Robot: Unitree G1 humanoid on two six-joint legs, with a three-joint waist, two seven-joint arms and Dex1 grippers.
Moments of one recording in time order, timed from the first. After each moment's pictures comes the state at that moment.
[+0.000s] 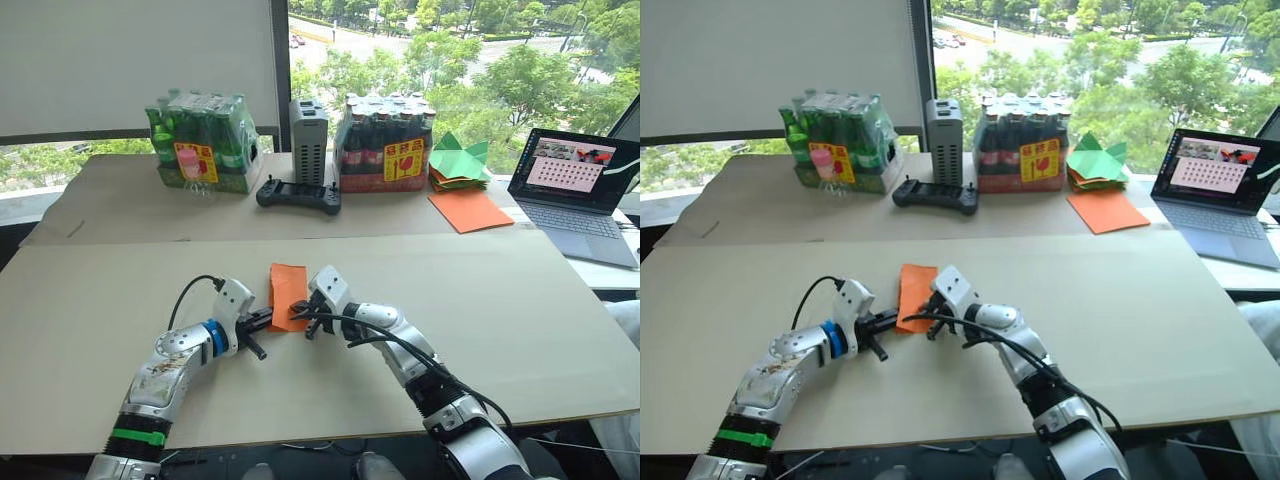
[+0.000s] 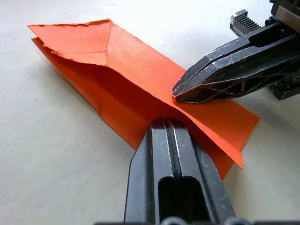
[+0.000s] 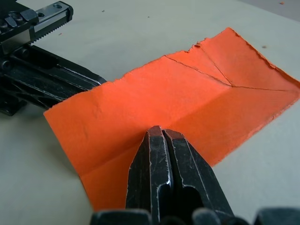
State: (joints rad) left arm -0.25 0.46 0.00 0.01 -0.29 0.43 -0.72; right arm -0.63 -0.09 0.33 0.37 0.02 0.31 0.67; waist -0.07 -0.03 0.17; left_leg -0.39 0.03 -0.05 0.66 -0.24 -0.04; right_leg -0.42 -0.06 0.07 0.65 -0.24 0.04
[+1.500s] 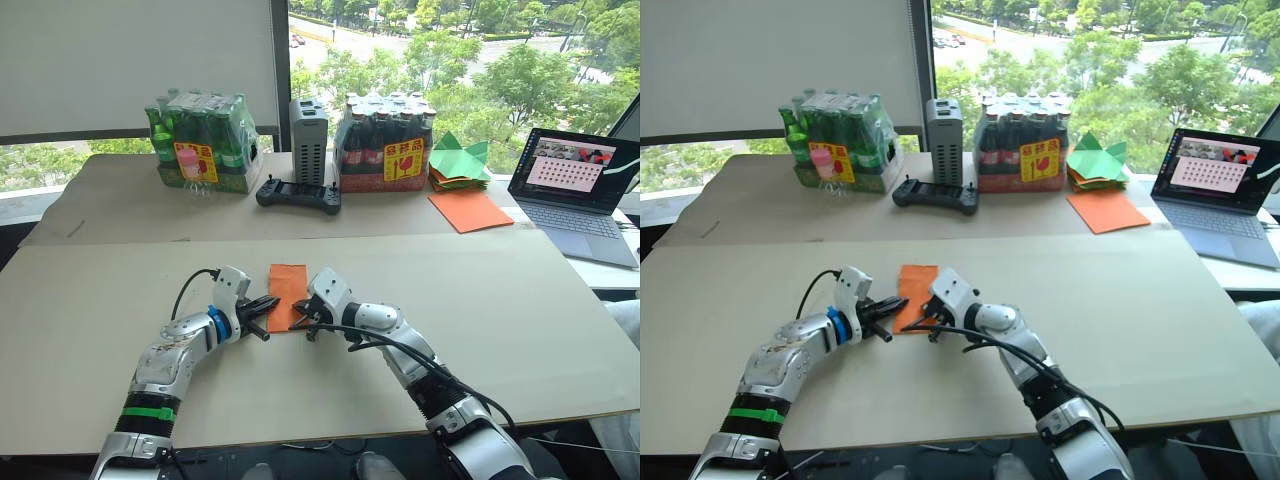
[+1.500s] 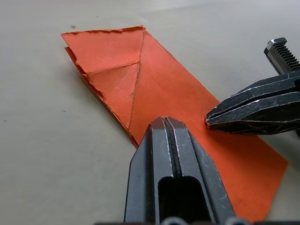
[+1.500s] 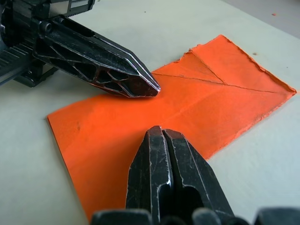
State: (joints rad) left arm -0.38 0.41 0.01 0.16 -0.36 0.50 -0.71; right arm -0.61 -0.12 0.34 0.31 -0.03 0.29 0.64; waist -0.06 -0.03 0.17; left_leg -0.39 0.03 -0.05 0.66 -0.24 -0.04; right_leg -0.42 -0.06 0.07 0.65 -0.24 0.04
